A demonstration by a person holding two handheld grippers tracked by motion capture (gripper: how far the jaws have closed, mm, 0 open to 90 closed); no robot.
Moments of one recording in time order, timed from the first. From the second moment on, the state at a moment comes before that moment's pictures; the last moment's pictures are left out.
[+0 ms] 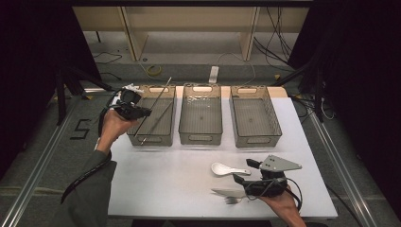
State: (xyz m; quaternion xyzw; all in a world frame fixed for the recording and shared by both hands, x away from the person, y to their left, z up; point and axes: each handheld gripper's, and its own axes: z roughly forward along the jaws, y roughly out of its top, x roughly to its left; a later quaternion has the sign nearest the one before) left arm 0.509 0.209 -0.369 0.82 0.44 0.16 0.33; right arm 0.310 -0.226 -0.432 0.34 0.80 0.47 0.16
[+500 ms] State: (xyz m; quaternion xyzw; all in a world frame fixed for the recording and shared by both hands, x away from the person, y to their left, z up) left arm 0.528 0.212 -0.370 0.81 0.45 0.17 0.33; right arm 0.310 -0.226 -0.432 0.34 0.80 0.48 0.16
